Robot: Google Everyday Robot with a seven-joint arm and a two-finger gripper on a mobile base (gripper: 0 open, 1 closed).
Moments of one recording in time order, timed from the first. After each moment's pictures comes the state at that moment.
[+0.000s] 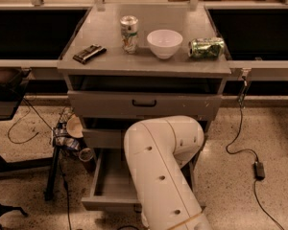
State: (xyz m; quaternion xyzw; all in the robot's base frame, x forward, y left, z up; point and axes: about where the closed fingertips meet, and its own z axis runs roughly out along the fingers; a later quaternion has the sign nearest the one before) arm 0.376 -0.020 0.164 0.71 -0.68 -0.16 0.11
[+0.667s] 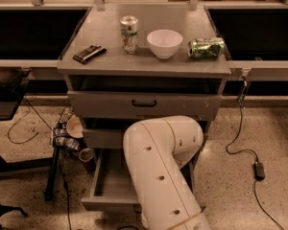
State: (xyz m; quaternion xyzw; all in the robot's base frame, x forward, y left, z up) arm 0.375 -0.019 0.163 0.71 -0.68 -0.15 0.10
